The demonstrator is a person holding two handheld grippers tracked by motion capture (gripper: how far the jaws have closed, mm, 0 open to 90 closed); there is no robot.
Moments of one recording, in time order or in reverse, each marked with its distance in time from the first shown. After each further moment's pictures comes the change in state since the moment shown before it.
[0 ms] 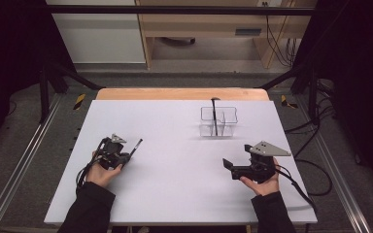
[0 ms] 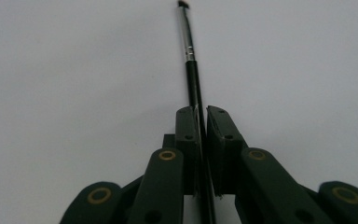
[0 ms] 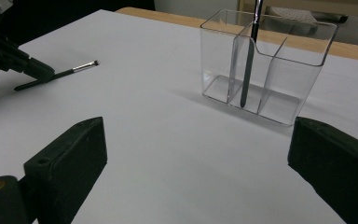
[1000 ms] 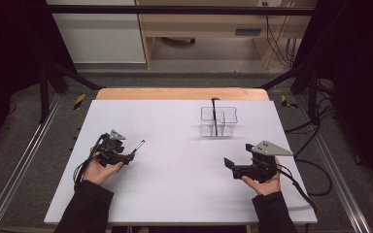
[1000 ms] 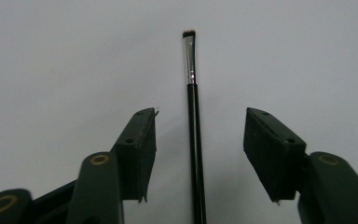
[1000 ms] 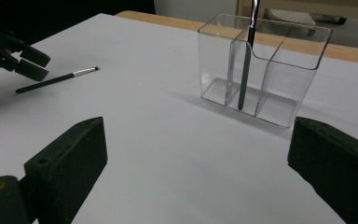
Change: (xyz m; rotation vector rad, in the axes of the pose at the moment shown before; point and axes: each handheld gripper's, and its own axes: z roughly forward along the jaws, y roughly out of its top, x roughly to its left) left arm 0.002 0.013 -0.015 -0.020 -0.007 0.044; right arm -0.002 0.002 -0.003 -0.010 -0.001 0.005
